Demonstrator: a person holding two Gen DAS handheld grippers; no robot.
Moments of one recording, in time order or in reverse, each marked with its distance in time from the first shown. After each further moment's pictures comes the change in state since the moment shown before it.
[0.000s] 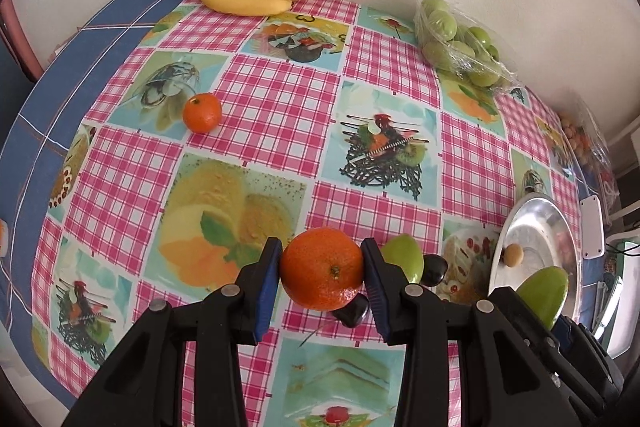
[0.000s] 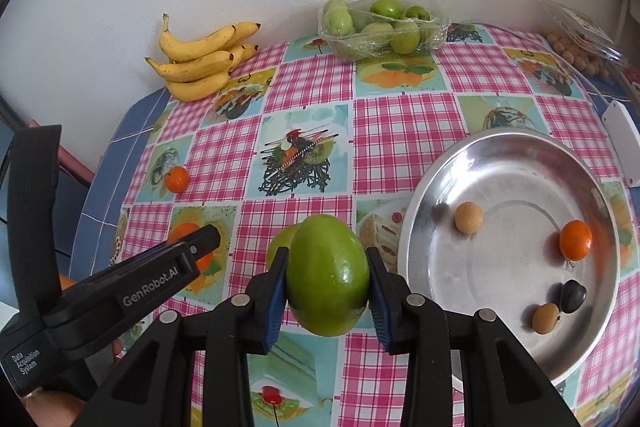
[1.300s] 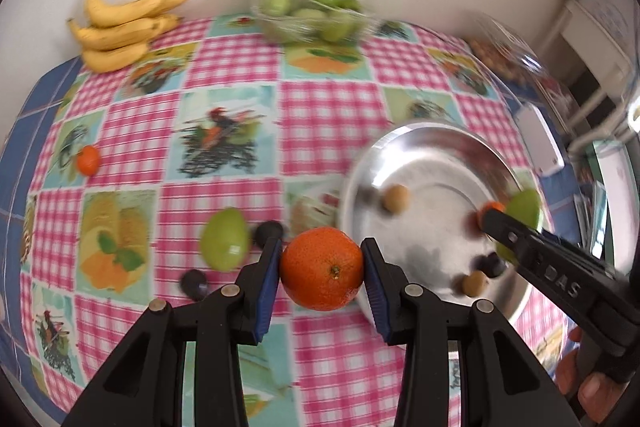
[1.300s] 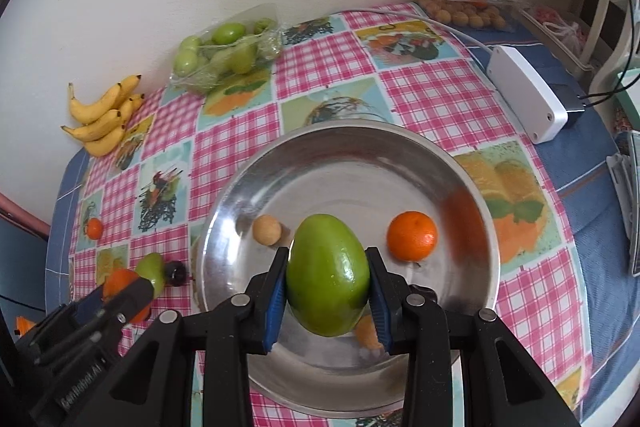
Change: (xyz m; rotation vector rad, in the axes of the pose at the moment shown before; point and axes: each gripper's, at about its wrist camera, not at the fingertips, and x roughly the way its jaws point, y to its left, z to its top) left arm -0.017 -0.133 -0.048 0.333 -0.007 -0.091; right arm -0.030 -0.150 0.000 0.207 -0.009 -0.149
